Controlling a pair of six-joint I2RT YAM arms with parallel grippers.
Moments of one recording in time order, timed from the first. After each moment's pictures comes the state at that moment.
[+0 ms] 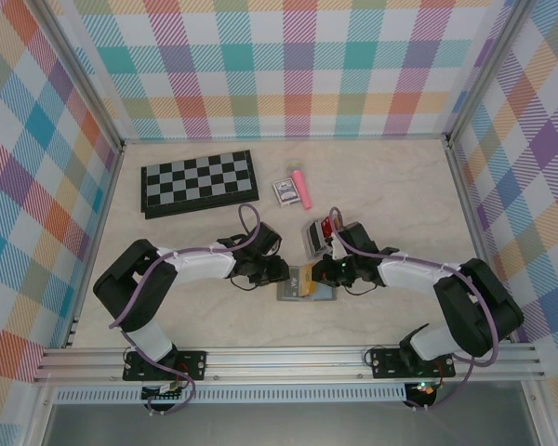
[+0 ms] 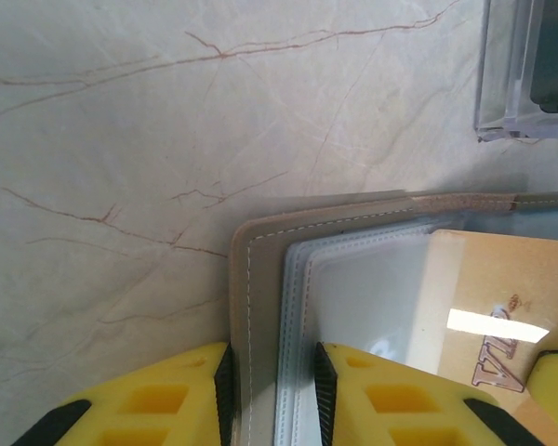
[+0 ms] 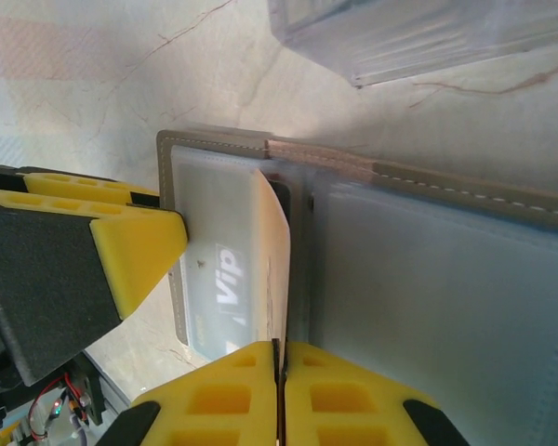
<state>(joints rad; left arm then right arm) -0.78 1.68 0.86 -0.27 0.24 -0.89 0.58 1.44 0.58 -0.13 -0.54 0.75</state>
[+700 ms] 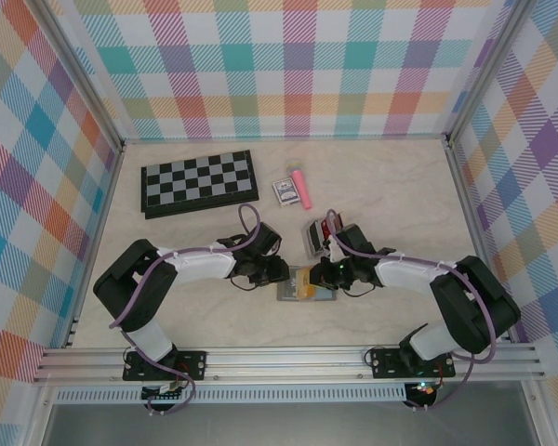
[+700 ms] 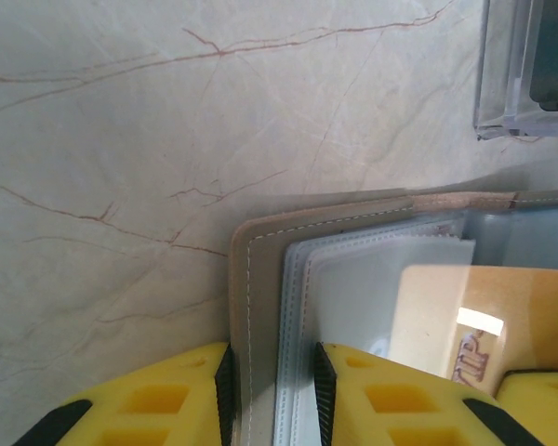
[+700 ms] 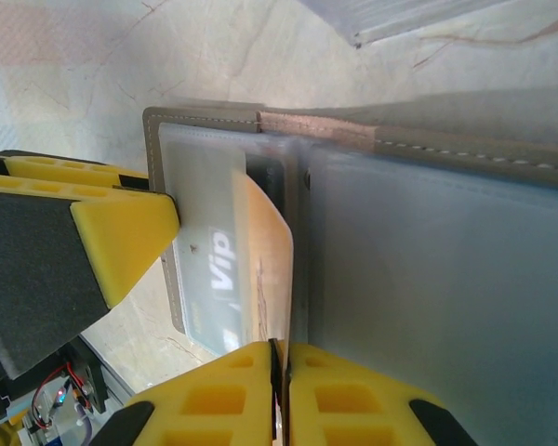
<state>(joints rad) -0.78 1.68 0.86 -0.26 0.24 -0.89 0.61 1.47 0.59 -0.14 -0.54 0.79</state>
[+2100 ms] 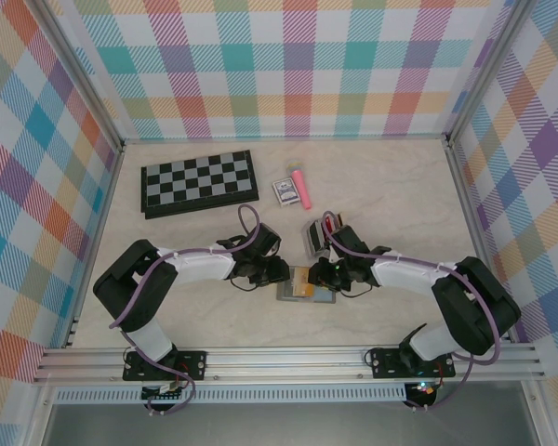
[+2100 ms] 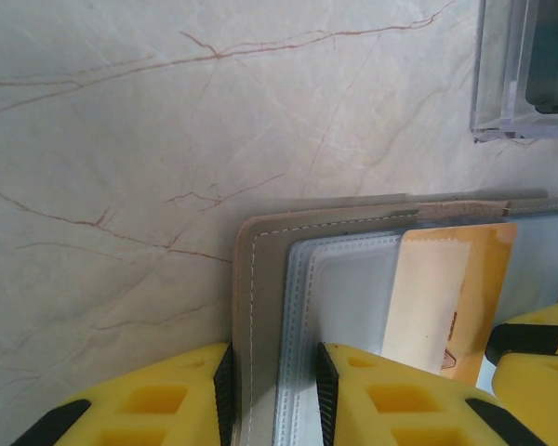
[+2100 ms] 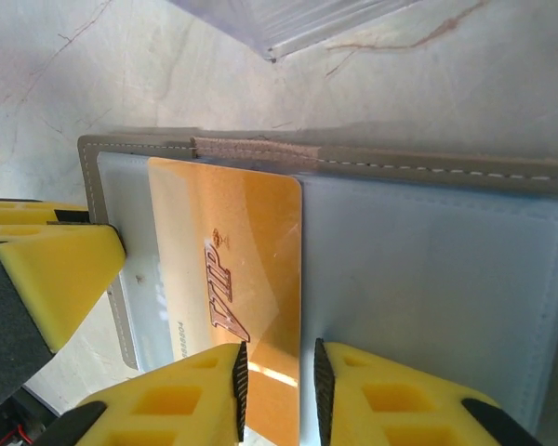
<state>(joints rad) -0.78 1.68 0.84 -0.23 0.24 -0.90 0.66 1.45 0.63 -0.25 -0.37 0.85</state>
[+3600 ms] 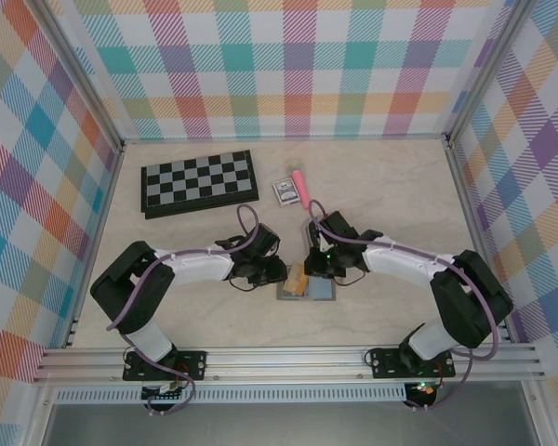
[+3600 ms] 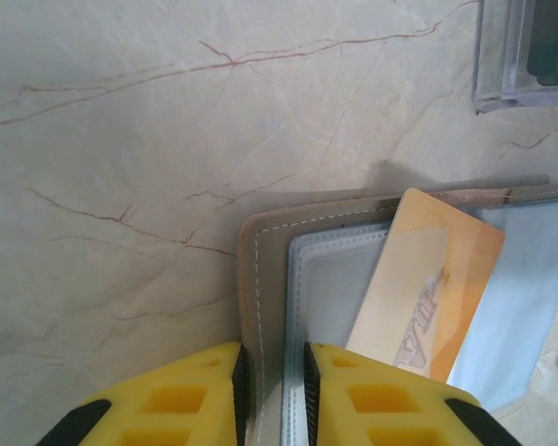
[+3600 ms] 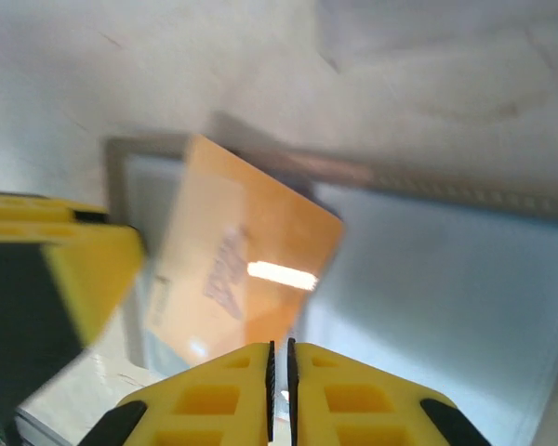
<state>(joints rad) -0.78 1.66 0.83 -0.24 0.22 -0.89 0.69 1.51 0.85 -0.44 -0.30 0.71</state>
